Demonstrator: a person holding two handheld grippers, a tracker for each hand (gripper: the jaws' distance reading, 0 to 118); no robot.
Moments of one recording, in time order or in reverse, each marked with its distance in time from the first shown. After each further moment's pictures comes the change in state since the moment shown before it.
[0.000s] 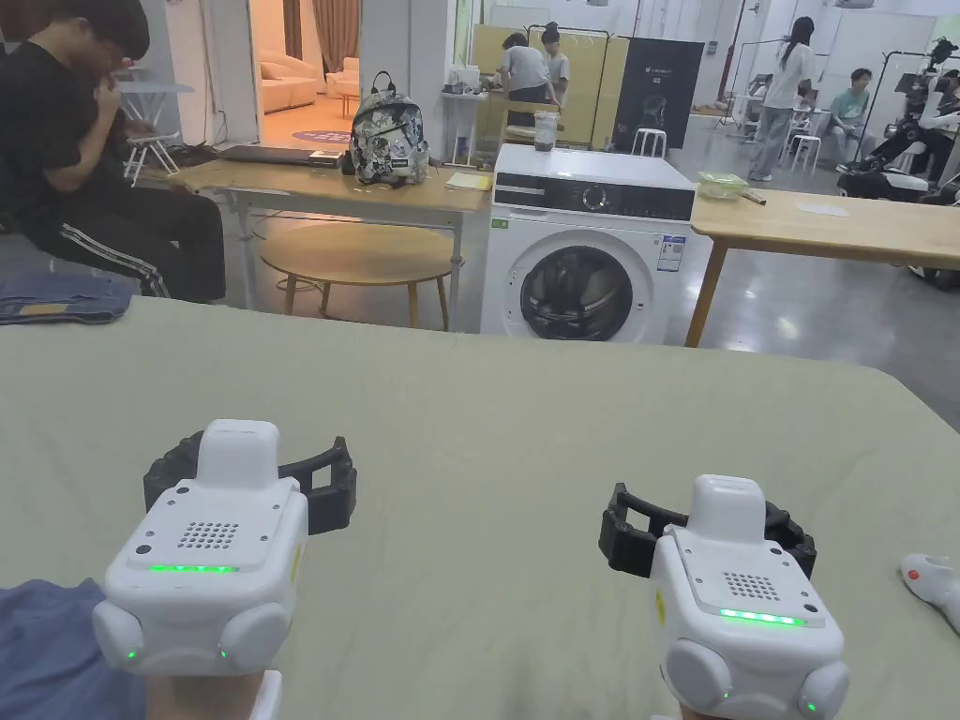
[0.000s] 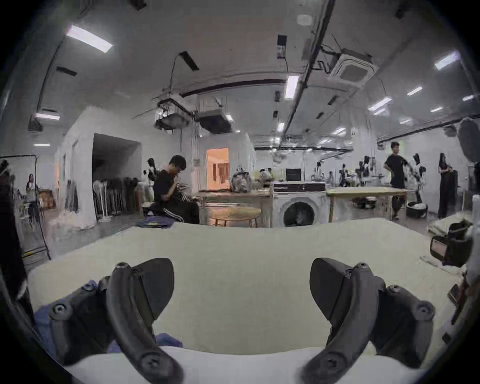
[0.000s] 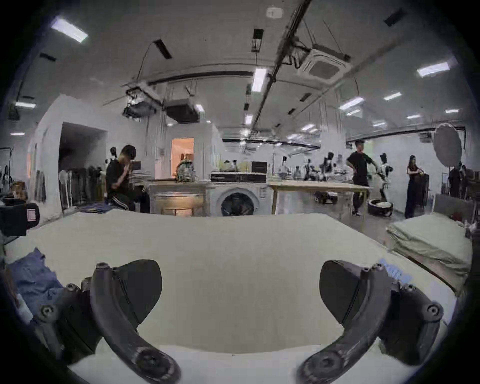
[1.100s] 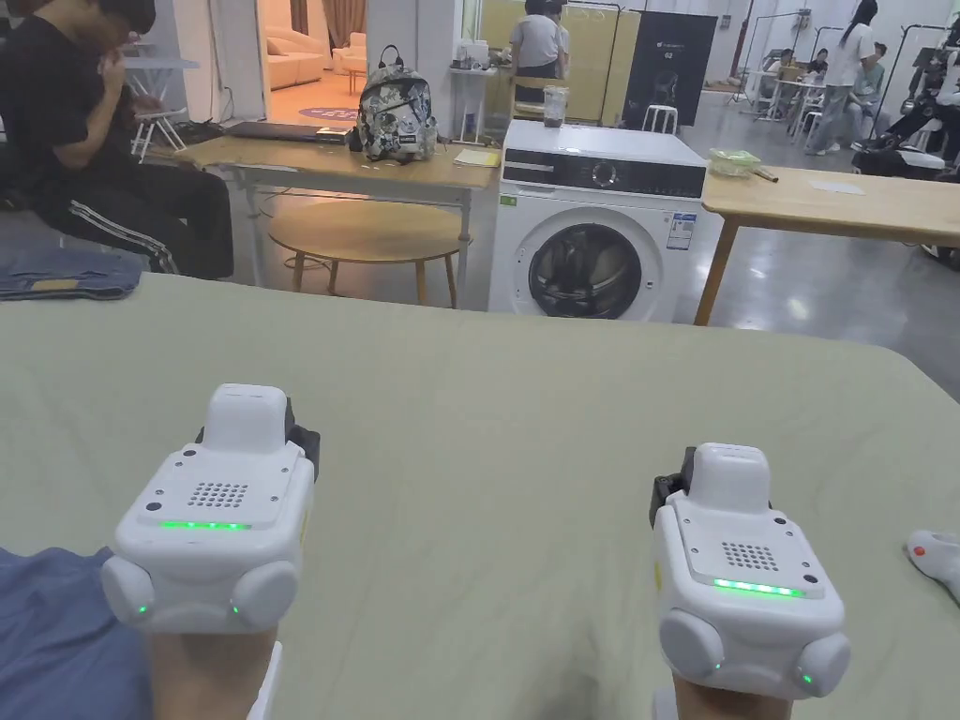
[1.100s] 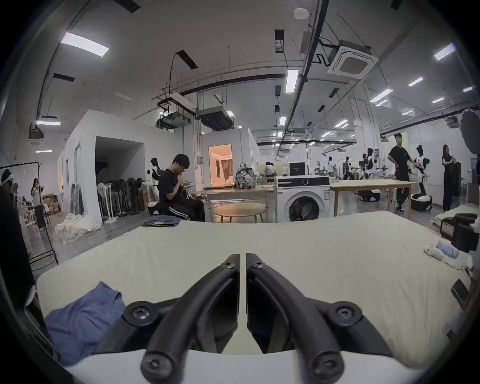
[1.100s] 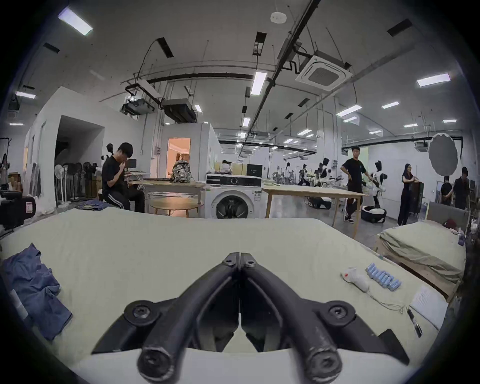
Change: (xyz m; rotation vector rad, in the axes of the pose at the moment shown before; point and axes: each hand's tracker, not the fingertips) left arm -0.005 0.002 0.002 -0.037 0.033 -0.029; right arm -0.015 0.016 0.024 0.026 -0.034 0.039
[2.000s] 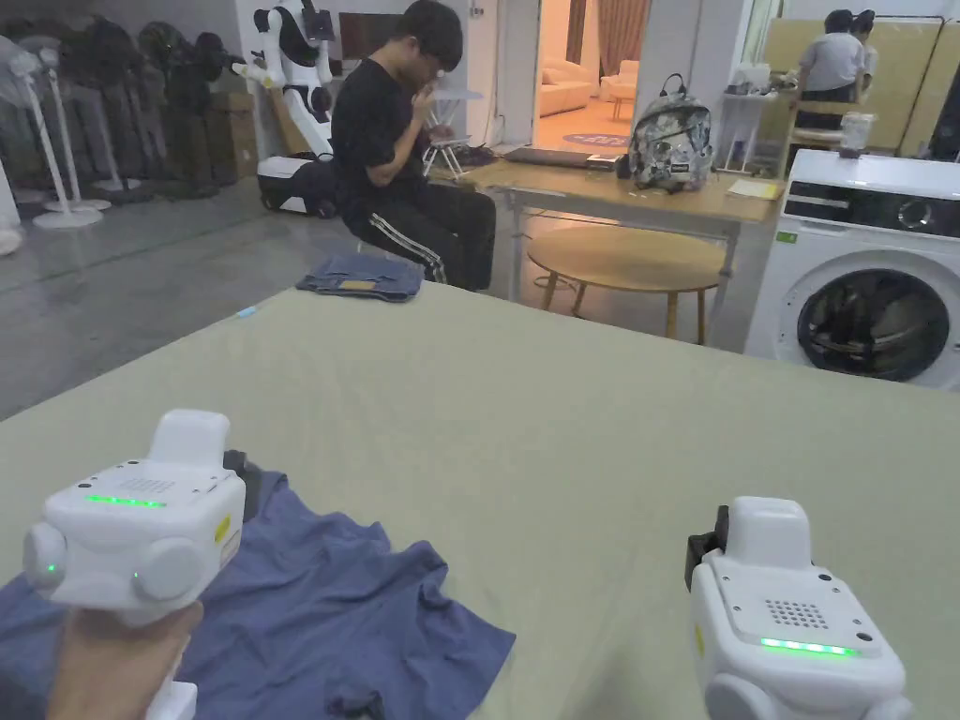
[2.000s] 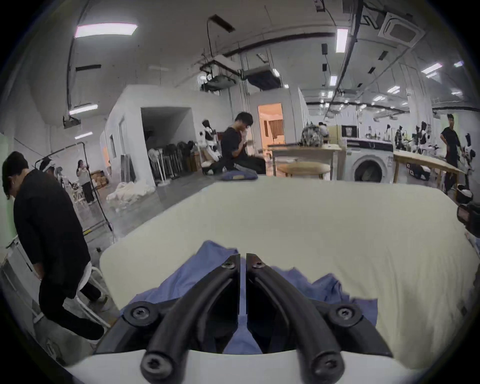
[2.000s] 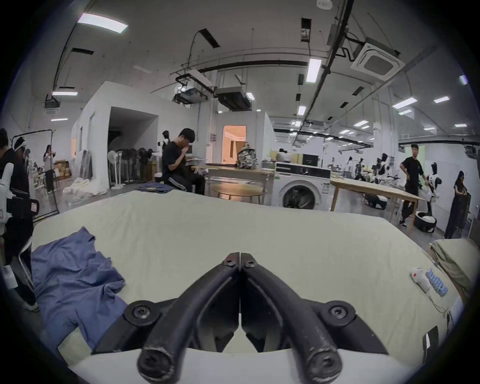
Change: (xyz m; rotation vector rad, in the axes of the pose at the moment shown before) left arm -0.230 -0.015 0.060 -0.337 0.287 0.037; right arm -0.167 -0.013 -0.002 -0.094 0.367 0.074
